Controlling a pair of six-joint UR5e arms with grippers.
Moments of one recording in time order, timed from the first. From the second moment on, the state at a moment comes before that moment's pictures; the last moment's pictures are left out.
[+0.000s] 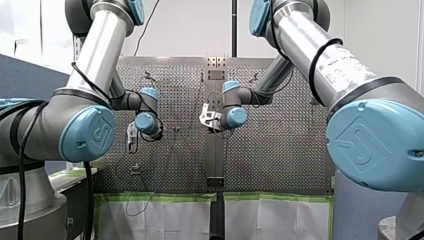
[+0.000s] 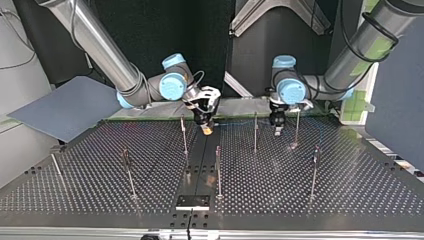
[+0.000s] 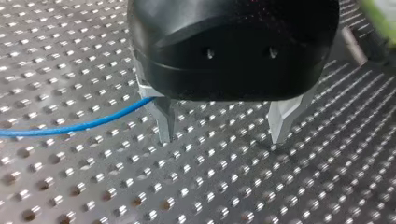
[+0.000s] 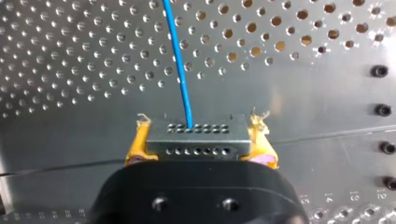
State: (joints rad) left arm -0.04 -2.06 -1.85 -2.62 -1.64 -1.61; right arm 2.26 -0.81 1.28 -0.29 1.48 1.85
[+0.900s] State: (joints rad) left arm -0.08 -1.84 -2.08 -2.53 -1.63 -1.65; right arm 2.24 -0.81 1.28 -0.28 1.48 1.84
